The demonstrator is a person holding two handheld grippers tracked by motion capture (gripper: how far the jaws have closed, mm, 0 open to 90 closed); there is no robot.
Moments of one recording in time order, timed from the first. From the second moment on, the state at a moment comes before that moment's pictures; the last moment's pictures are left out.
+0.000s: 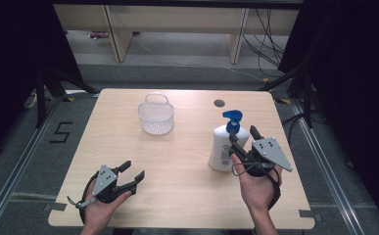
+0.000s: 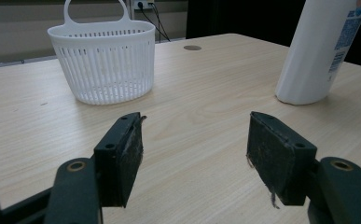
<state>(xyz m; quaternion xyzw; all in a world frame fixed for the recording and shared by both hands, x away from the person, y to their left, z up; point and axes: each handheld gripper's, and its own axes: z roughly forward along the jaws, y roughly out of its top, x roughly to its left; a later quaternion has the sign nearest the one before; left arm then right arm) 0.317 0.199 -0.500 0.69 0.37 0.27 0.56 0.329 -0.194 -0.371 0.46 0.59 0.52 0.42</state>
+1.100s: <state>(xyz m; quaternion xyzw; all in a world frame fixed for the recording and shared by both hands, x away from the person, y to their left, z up) 0.327 0.197 -0.506 0.70 0.35 0.25 0.57 0.360 -0.171 -0.357 0.49 0.58 0.50 0.42</state>
